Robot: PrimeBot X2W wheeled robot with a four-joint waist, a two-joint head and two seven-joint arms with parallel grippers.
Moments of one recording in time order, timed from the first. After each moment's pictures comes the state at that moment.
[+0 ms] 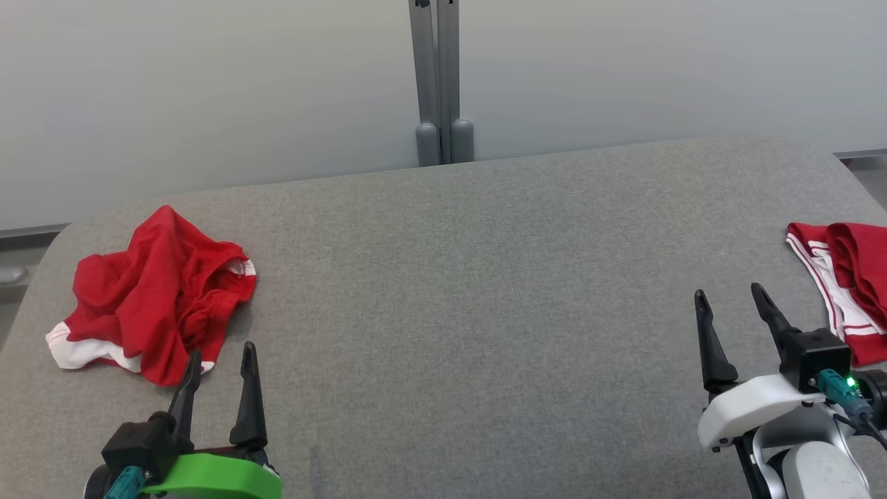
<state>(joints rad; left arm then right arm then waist) 0.01 0.07 -0.03 0.21 -0.30 -0.11 -0.26 -0.05 -0.09 -0.07 0.13 0.01 0.13 -0.12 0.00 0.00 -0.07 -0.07</state>
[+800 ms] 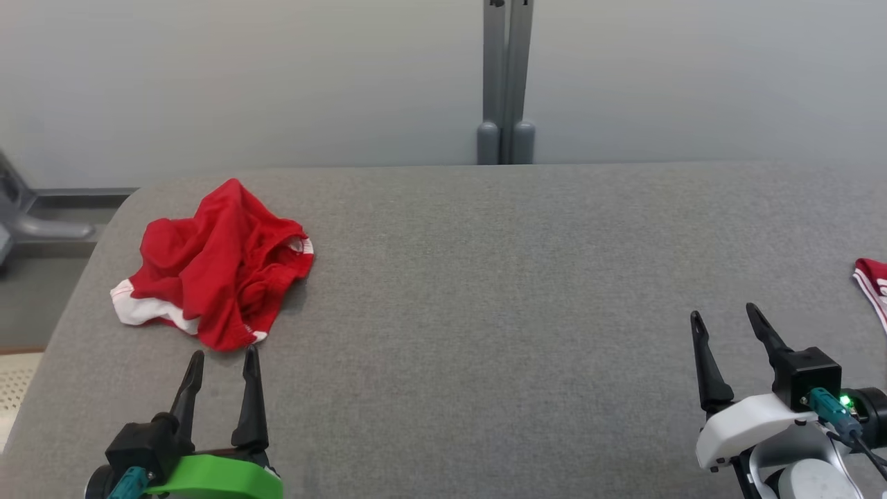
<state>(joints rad) 0.01 0.05 -0.01 0.22 -0.28 -0.12 -0.26 -0.01 -0.08 -0.06 0.15 -0.01 0.13 -0.13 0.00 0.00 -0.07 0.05</state>
